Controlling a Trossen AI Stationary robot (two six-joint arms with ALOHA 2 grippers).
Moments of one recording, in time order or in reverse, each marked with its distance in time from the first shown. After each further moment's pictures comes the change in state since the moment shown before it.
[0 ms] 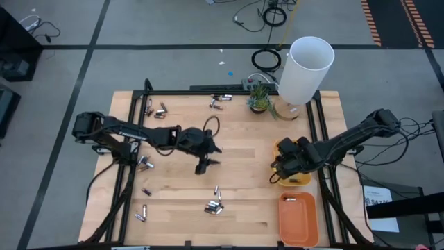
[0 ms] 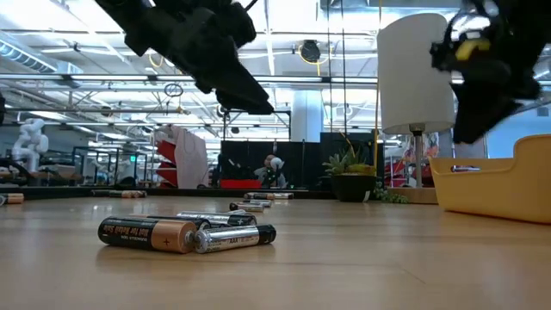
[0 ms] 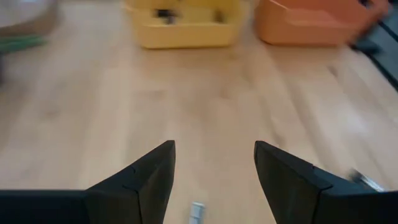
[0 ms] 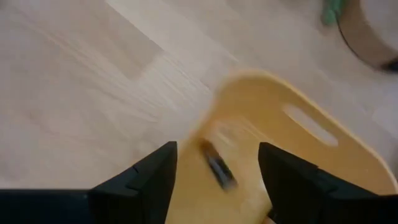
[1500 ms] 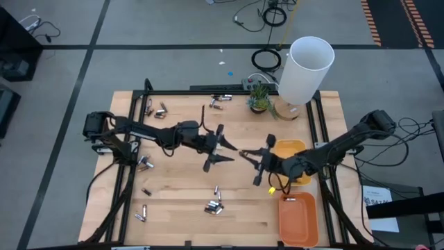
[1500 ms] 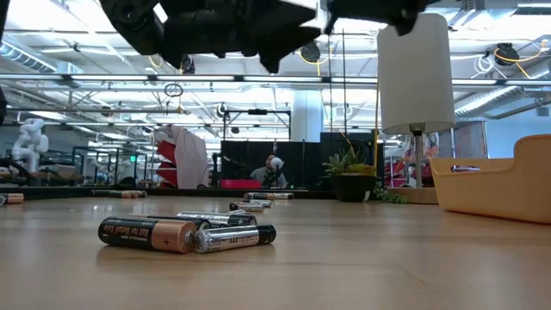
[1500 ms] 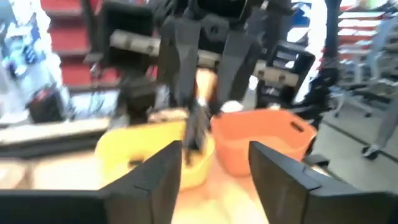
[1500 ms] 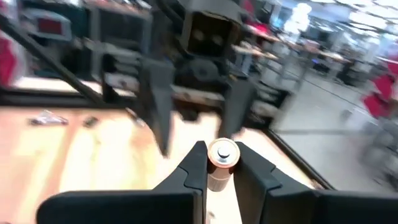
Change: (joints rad) left arm 0.061 0.106 0.001 0.617 0.205 -0.001; right arm 0.051 0.065 -0.107 1.436 0.311 -1.267
